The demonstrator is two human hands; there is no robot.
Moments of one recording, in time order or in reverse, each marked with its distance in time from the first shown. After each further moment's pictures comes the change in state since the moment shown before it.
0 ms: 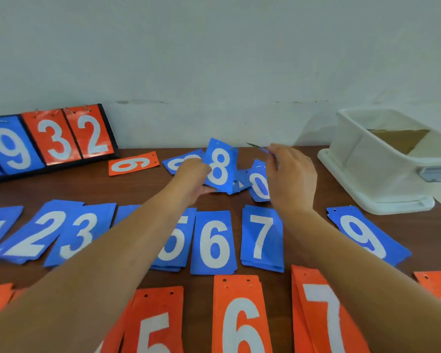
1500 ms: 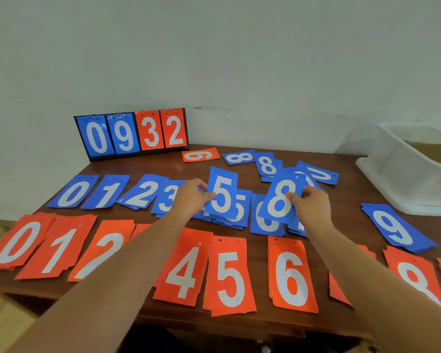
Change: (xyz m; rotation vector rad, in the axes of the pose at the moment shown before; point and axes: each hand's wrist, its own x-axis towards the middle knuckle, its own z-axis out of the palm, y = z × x) left_hand -0.143 -0.043 -0.150 0.664 0.261 0.147; right_hand -0.081 -0.071 -0.057 0.475 -0.548 0.723
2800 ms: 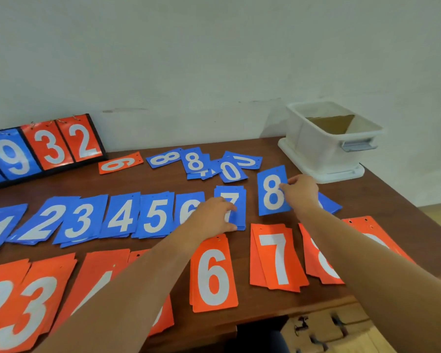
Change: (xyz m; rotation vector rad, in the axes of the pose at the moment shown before) left_hand -0.035 0.112 0.175 0.608 -0.495 0.575; right_hand 0.074 0.074 -0.133 -0.209 0.196 0.173
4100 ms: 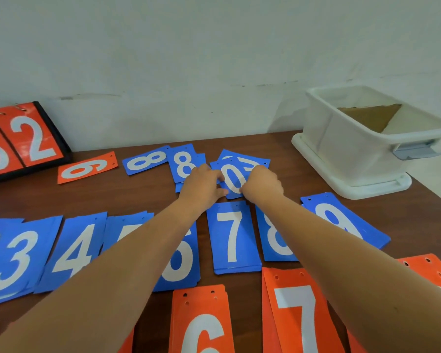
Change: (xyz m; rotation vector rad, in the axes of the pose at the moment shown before) left_hand 0.155 -0.064 -0.006 -0.014 0.286 -0.132; right_hand 0.080 -0.055 0.126 -0.511 -0.246 -0.105
